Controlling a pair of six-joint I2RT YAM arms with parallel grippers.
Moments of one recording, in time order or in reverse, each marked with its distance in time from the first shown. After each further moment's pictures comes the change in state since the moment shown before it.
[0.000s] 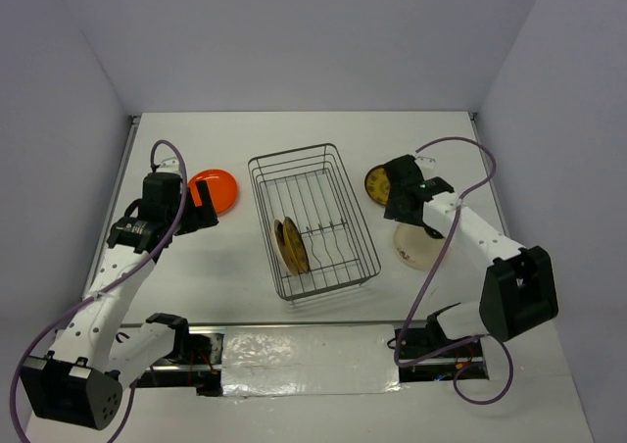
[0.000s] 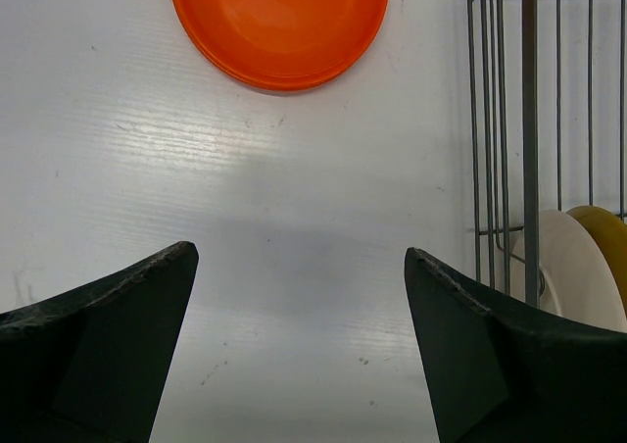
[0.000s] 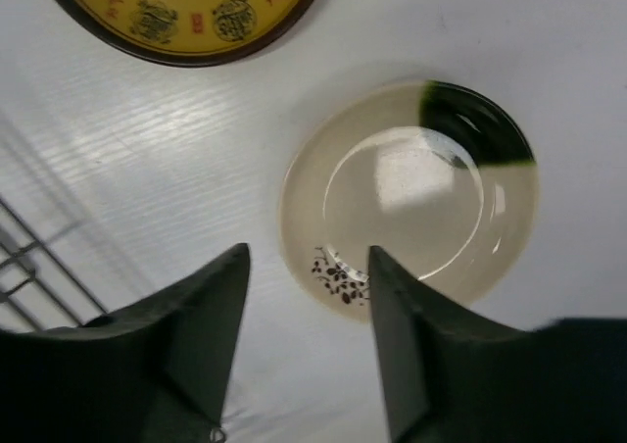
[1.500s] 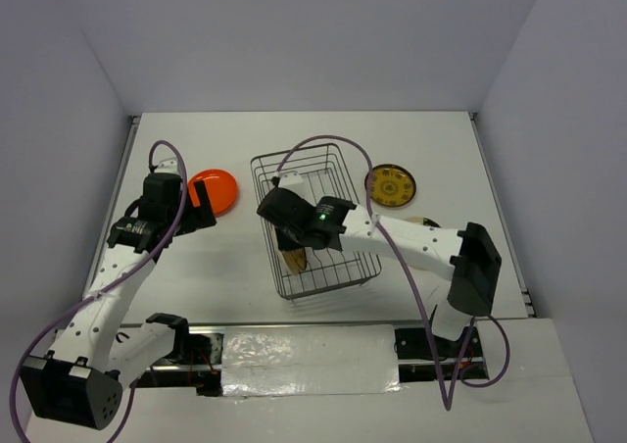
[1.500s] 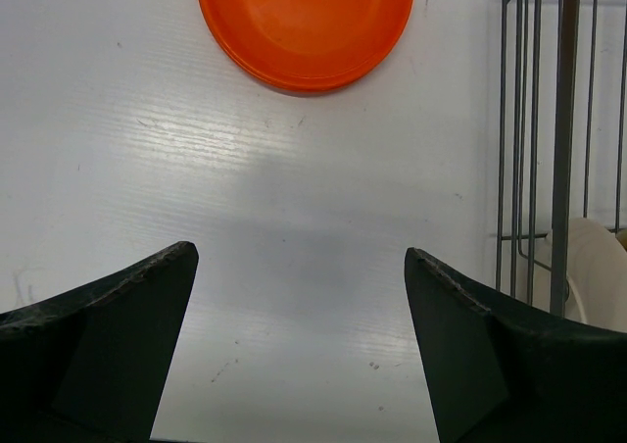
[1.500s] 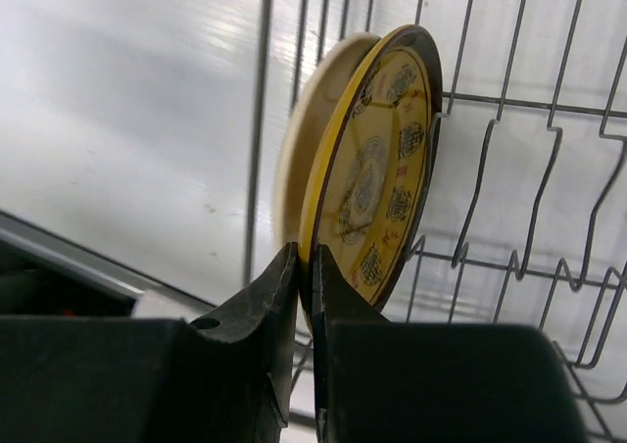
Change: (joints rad) left arm -0.001 0.001 0.000 -0.011 -0.044 -0.005; right arm 0.756 0.298 0.484 -0.030 -0.079 0.149
